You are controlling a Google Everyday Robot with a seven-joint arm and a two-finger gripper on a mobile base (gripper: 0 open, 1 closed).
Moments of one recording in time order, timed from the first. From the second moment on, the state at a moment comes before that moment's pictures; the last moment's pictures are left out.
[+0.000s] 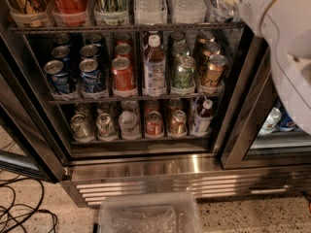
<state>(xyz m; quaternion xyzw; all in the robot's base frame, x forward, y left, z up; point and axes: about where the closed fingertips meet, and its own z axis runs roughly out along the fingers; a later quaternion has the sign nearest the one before) 0.539 -0.152 1.170 -0.19 0.56 -0.11 0.80</state>
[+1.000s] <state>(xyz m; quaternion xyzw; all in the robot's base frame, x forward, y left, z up) 0.506 -0.108 1.129 -0.19 0.64 0.00 0.74</state>
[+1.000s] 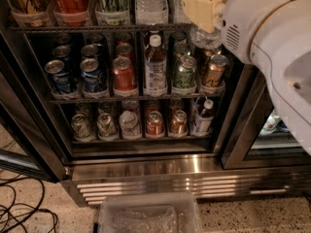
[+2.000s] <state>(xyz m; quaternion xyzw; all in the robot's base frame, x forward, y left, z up) 0.444 -0.055 1.069 -0.21 0.66 0.14 0.71</state>
